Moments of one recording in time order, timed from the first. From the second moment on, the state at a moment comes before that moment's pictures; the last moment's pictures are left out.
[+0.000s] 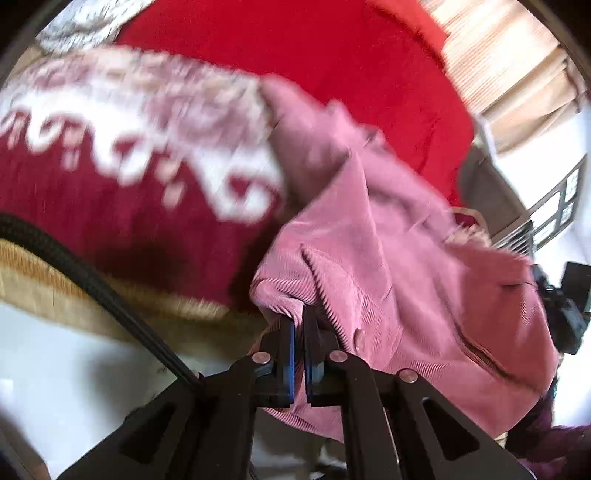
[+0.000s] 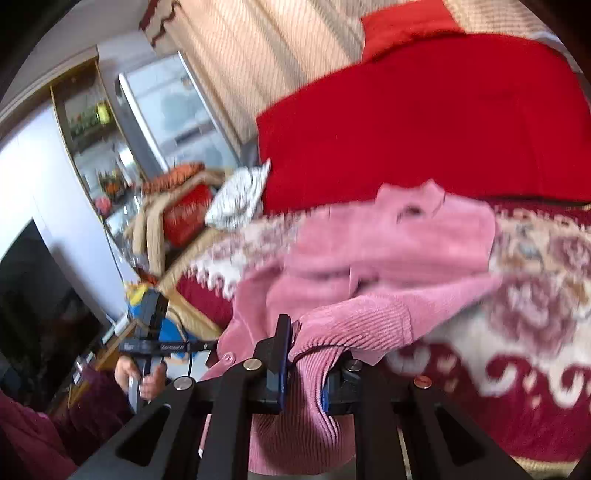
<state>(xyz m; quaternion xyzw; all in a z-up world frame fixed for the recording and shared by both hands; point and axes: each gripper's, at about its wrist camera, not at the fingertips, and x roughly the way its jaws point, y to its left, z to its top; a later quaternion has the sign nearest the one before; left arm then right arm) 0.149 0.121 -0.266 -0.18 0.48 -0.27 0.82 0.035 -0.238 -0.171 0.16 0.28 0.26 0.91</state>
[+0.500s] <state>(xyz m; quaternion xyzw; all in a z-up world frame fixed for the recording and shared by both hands) 0.351 0.046 -0.163 -0.20 0.33 -0.15 0.91 0.257 -0.360 -0.203 0.41 0.27 0.15 0.86</state>
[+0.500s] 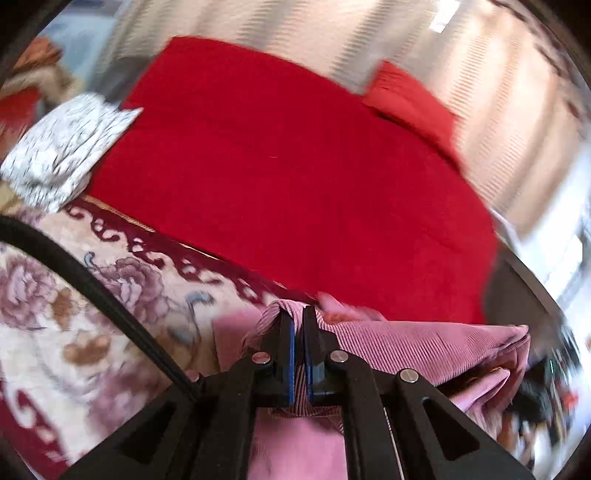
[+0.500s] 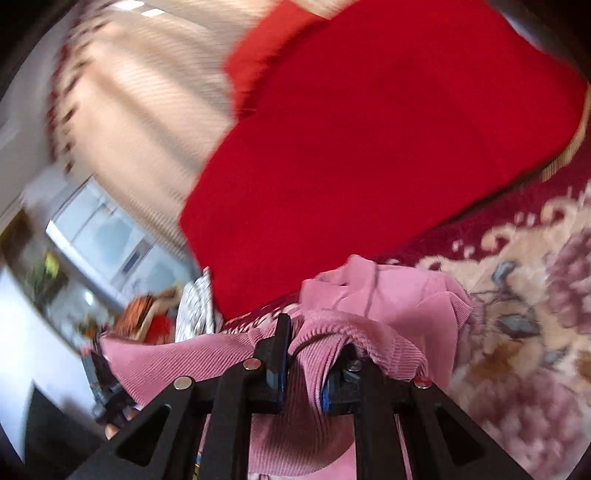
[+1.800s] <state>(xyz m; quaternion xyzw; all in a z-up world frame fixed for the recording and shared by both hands) 0.339 -0.034 -0.219 0.02 0.45 -0.02 0.89 0.339 -0.261 -0.236 0.25 0.36 0.12 0.89</state>
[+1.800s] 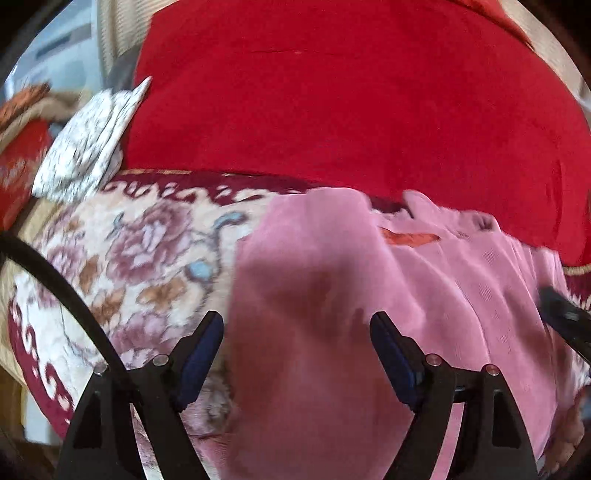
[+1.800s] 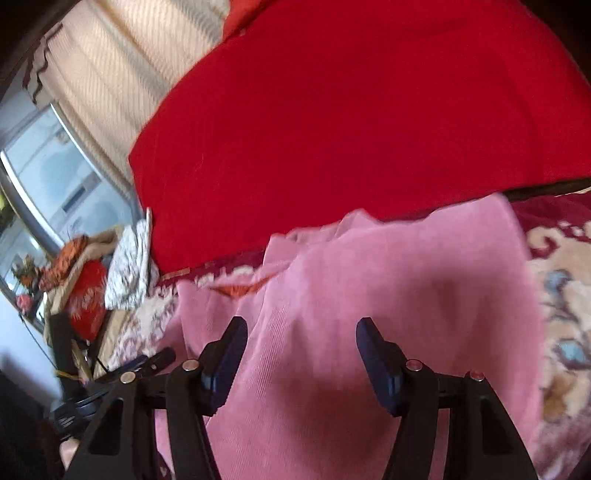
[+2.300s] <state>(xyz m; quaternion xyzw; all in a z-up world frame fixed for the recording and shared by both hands) 0.320 -0.043 -0.231 0.04 0.45 0.00 0.89 0.323 -0.276 -0.228 0.26 0.35 0.09 0.90</state>
